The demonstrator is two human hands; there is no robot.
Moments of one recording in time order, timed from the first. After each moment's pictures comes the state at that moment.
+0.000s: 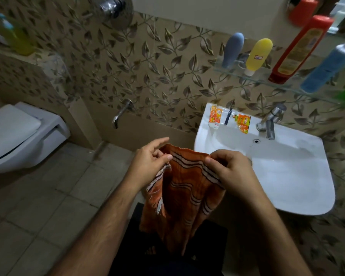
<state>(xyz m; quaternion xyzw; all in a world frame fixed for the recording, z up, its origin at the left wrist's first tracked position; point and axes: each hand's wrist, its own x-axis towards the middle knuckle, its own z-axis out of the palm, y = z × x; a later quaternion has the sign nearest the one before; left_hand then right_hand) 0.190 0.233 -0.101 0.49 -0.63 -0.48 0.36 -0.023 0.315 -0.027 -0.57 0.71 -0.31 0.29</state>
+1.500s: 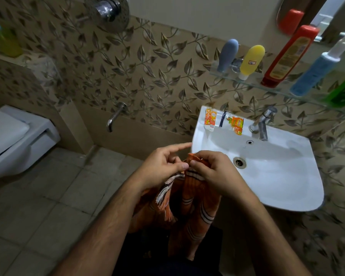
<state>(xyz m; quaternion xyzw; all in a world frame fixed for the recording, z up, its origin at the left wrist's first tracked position) 0.182 0.244 -0.068 0.35 -0.64 -0.62 0.29 0.008 0.306 -0.031 -0.62 0.67 -0.28 0.30</state>
